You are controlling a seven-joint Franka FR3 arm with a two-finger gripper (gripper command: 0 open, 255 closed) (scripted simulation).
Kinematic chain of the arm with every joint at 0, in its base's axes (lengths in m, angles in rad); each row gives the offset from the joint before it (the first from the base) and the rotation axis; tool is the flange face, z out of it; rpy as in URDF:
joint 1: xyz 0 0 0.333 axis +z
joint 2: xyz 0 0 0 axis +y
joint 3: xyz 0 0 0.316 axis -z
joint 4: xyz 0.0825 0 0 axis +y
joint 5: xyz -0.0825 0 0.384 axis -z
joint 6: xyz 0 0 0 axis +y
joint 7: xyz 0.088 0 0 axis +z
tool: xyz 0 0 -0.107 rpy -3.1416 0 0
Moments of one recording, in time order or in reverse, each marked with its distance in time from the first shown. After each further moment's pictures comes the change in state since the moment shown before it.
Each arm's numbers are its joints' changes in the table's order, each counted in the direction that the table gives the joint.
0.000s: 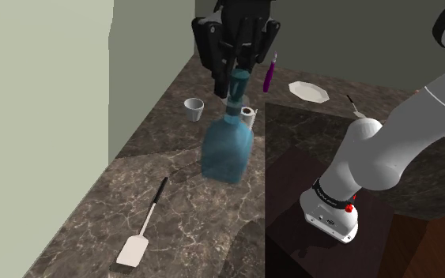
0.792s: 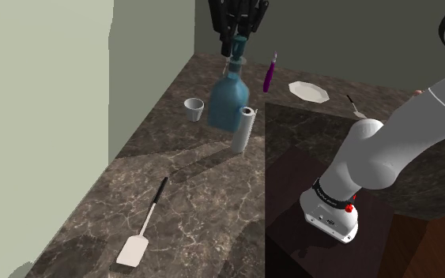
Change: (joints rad) arm -0.089 -0.029 0.216 0.045 0.040 0.020 0.309
